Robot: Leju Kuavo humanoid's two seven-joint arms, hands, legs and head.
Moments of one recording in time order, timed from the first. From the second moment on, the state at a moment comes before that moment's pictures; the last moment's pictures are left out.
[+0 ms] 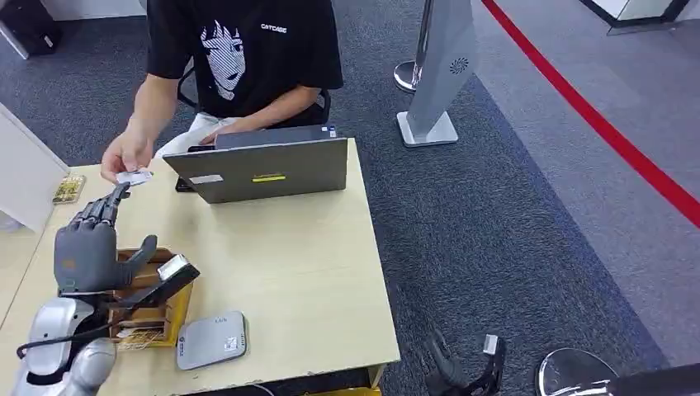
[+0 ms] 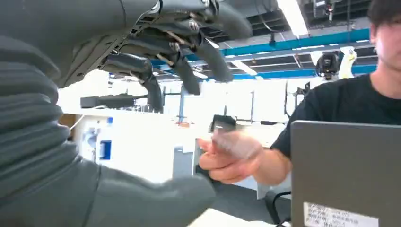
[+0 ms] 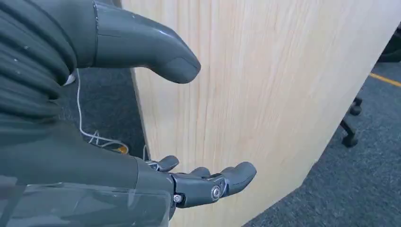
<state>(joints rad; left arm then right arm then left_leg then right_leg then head) -0.18 0.24 -0.33 -1.48 -1.13 0.37 -0.07 -0.06 0.05 -0.02 -0.58 -0.78 0.28 -0.31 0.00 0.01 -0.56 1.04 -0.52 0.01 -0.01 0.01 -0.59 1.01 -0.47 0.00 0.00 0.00</state>
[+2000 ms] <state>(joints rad) 0.28 0.53 -0.33 -1.78 -1.25 0.13 0.09 -0.03 0.05 -0.14 -0.63 -0.69 0.29 -0.31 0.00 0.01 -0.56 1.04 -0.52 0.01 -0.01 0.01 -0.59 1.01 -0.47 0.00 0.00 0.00</state>
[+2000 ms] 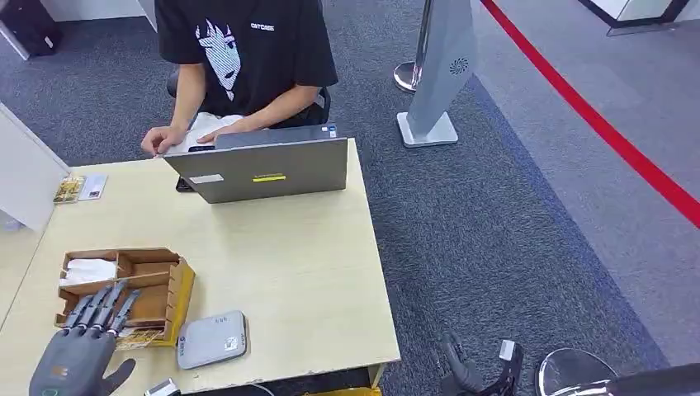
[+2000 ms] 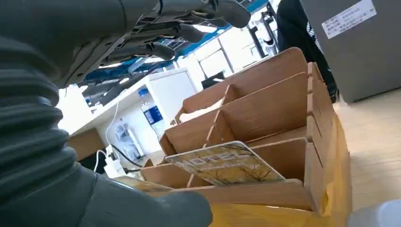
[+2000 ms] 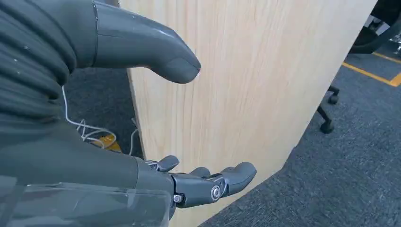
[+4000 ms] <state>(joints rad) 0.15 0.39 -0.10 -1.71 -1.23 0.29 -0.05 -0.01 0.06 -0.15 -0.66 -0.69 0.29 -0.29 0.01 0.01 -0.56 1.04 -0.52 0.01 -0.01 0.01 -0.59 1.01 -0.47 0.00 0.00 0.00</state>
